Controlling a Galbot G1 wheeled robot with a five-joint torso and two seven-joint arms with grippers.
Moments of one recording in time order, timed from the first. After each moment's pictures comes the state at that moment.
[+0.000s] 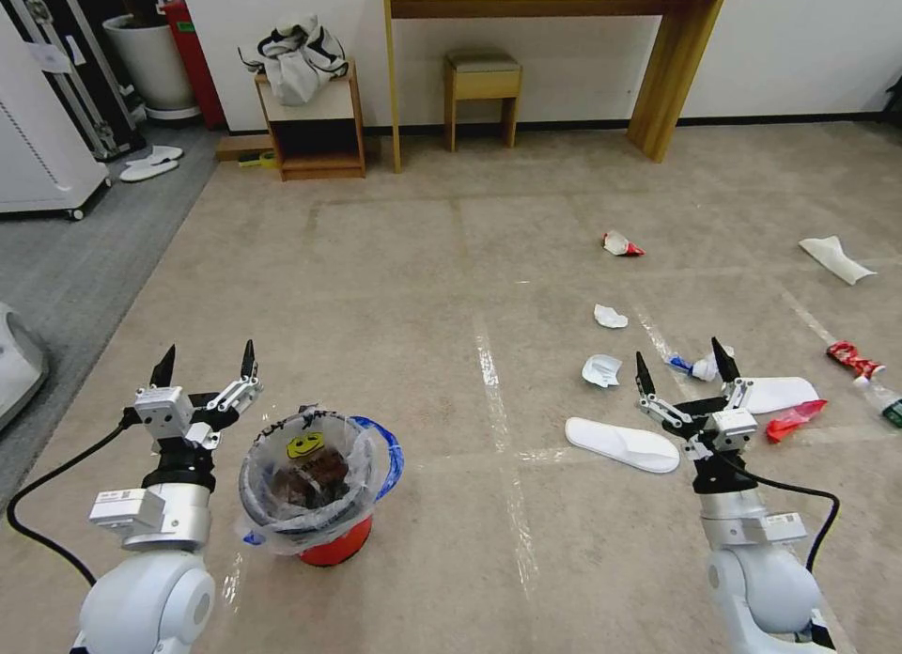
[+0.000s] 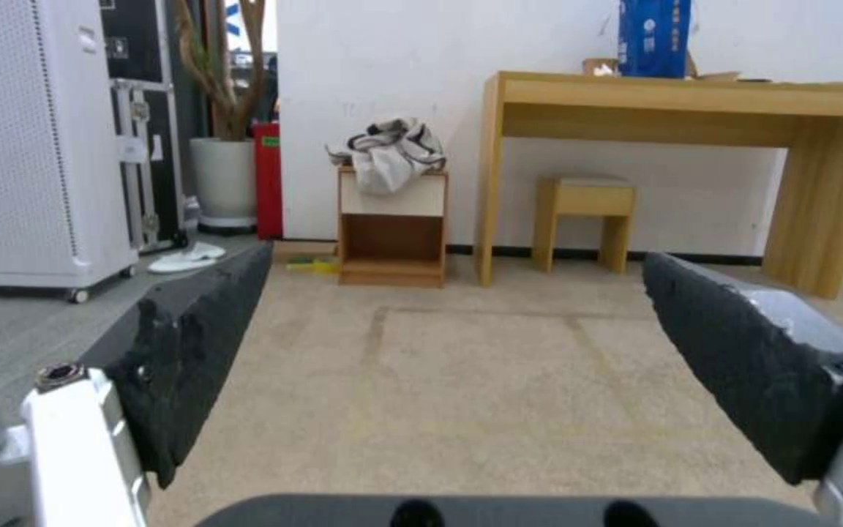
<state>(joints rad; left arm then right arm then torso) 1.53 -1.22 -0.68 -2.17 -0.36 -0.09 -0.17 -1.40 1.37 0.75 1.85 0.23 0.53 -0.28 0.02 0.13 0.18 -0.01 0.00</state>
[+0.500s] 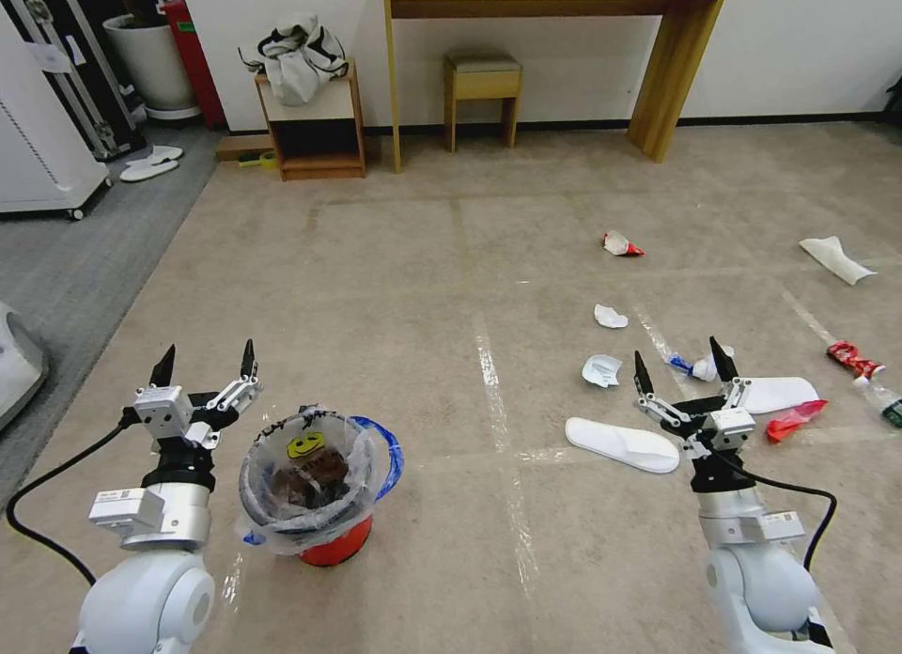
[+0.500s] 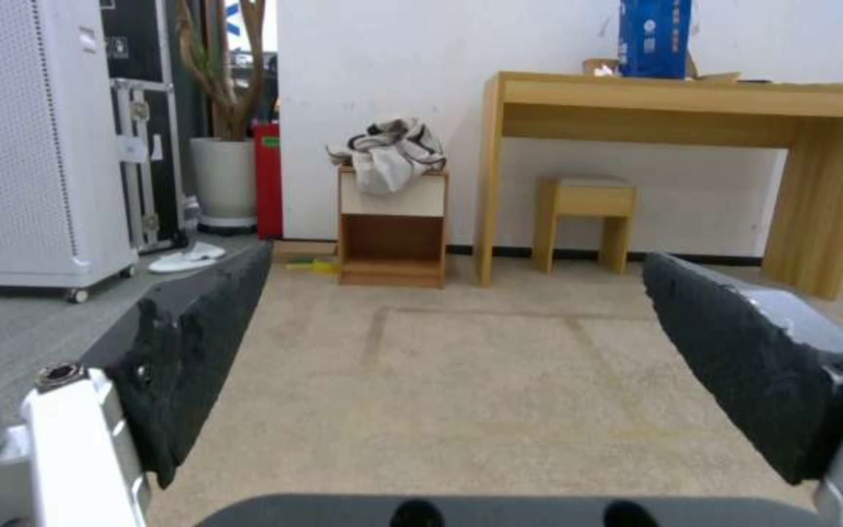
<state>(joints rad) 1.53 -1.22 -0.68 -2.17 -0.37 -0.09 -0.17 -1.39 1.37 0.75 1.84 0.23 0.53 -0.28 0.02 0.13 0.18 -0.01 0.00</state>
